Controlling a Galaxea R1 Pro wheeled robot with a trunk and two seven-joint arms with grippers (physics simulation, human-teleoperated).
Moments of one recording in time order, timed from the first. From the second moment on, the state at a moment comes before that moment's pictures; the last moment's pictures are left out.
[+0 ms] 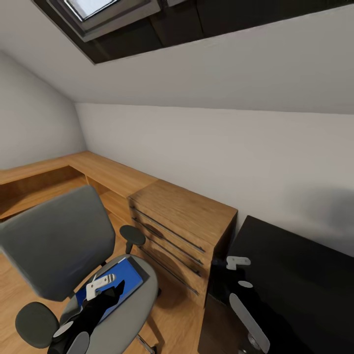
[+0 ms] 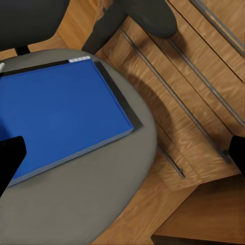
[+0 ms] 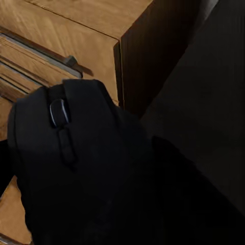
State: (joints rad) left arm -0.05 0.14 -0.18 -1.50 0.65 0.32 0.37; right arm -0.39 -0.12 0.47 -1.20 -0.57 0.39 -0.51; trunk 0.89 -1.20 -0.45
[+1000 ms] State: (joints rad) left arm -0.05 0.14 -0.31 -1.17 0.65 0.32 0.36; right arm -0.32 -0.22 0.29 -1.57 -0.84 0.38 -0.84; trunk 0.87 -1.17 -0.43
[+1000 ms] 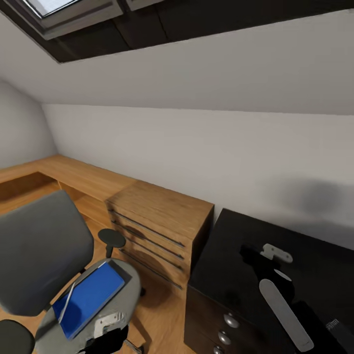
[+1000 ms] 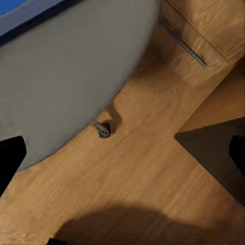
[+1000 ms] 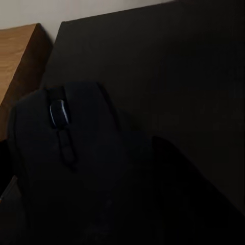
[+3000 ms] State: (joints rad) left arm -0.05 0.10 -0.47 -0.71 0.59 -0.04 0.36; right arm -0.32 -0.25 0.23 -1.54 -0.85 0.38 -0.83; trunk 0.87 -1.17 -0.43
